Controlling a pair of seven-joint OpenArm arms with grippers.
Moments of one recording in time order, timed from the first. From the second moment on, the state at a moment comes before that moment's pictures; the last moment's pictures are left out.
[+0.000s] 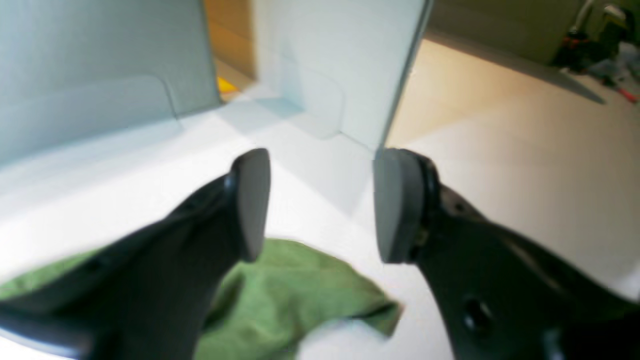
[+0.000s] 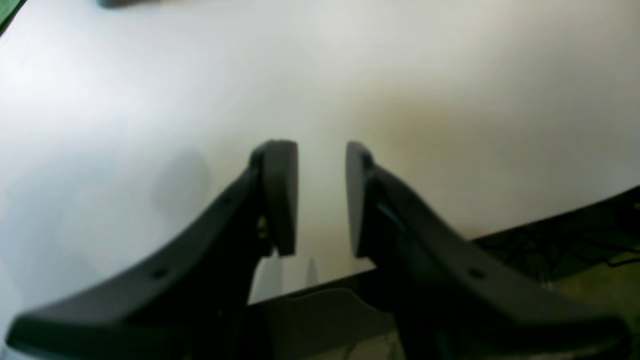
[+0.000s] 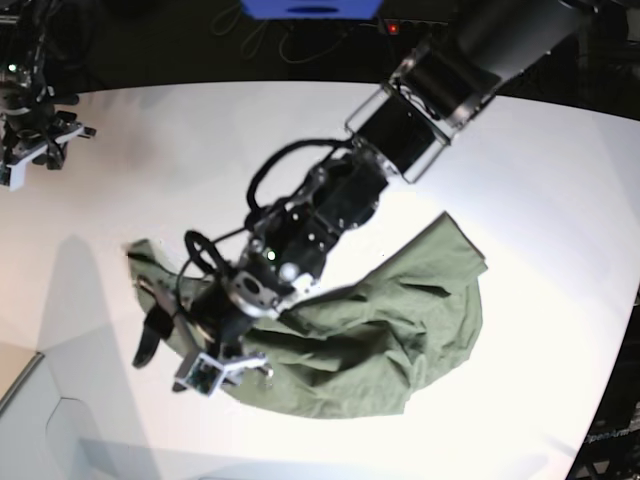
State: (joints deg) left arm -25.2 7.7 41.4 78.4 -18.9 0.4 14.2; right arm -31.4 18.0 28.4 114.3 24.4 0.2 -46.9
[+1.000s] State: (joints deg) left arm -5.7 -2.3 -5.4 72.3 -18.8 0.7 14.5; right arm -30.3 17.9 28.5 114.2 24.4 0.2 -46.9
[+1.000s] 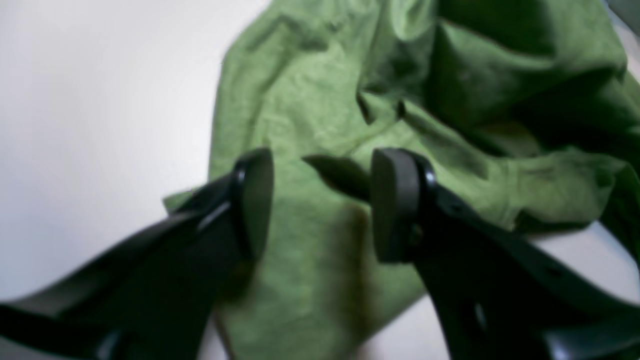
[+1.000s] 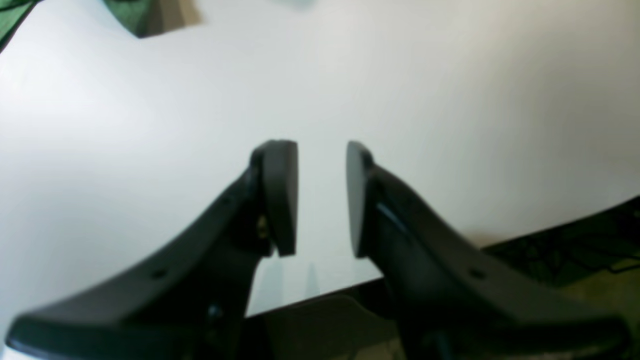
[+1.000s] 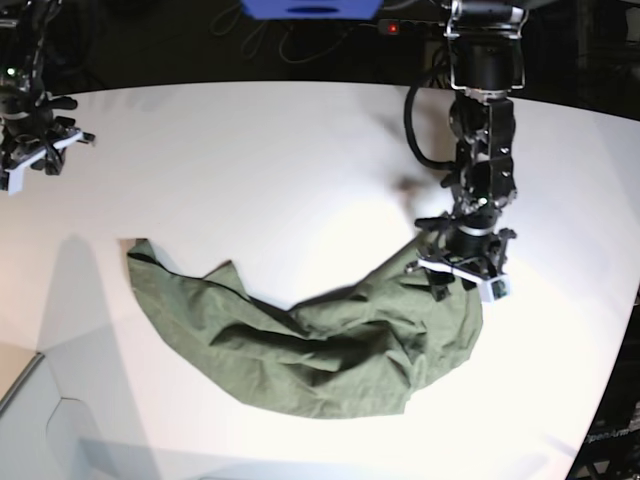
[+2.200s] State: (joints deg) left arm 4.4 -1.6 -0.5 99.2 -18.8 0.9 18.6; right arm -30.1 17.0 28.8 114.2 24.2 0.2 -46.9
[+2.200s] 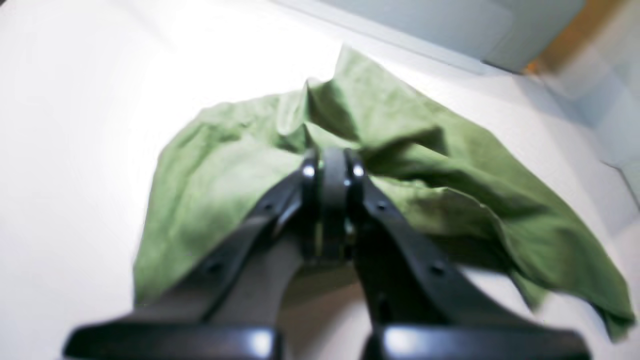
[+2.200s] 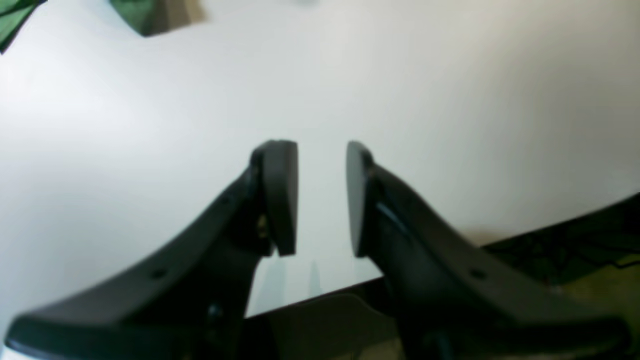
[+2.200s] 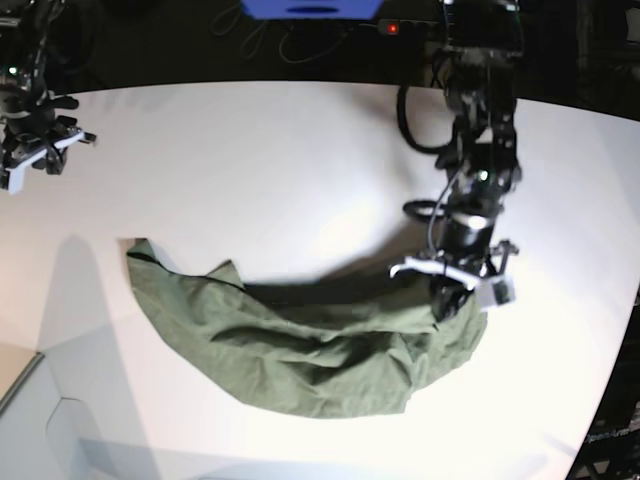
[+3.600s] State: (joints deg) left arm 21.9 -13.1 -35.4 98.3 -19.0 -0.1 14.5; right arm -10.7 18.1 1.1 108.4 24.2 0.2 -53.9
